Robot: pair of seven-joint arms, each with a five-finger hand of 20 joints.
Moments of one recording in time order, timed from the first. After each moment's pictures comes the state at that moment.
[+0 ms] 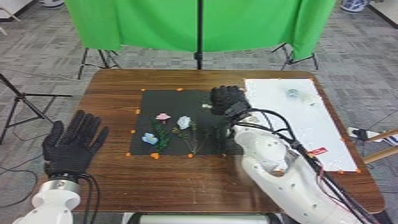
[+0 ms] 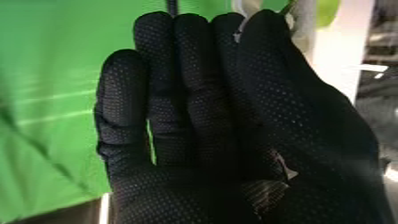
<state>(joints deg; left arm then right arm) 125.6 -67.0 -98.6 -124.8 2.2 16.0 13.0 -72.7 -63.0 47.7 -97.0 -146.5 1.5 18.6</state>
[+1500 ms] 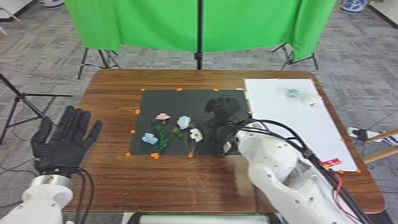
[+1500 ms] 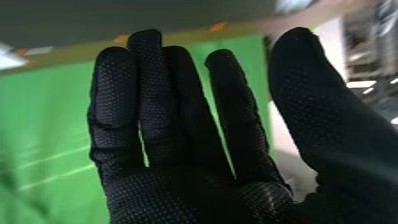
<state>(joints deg) 124.9 -66.8 -101.2 -126.4 -6.2 17.9 14.1 -80.3 -62.6 55.3 -108.5 -138.1 -11.7 19.8</state>
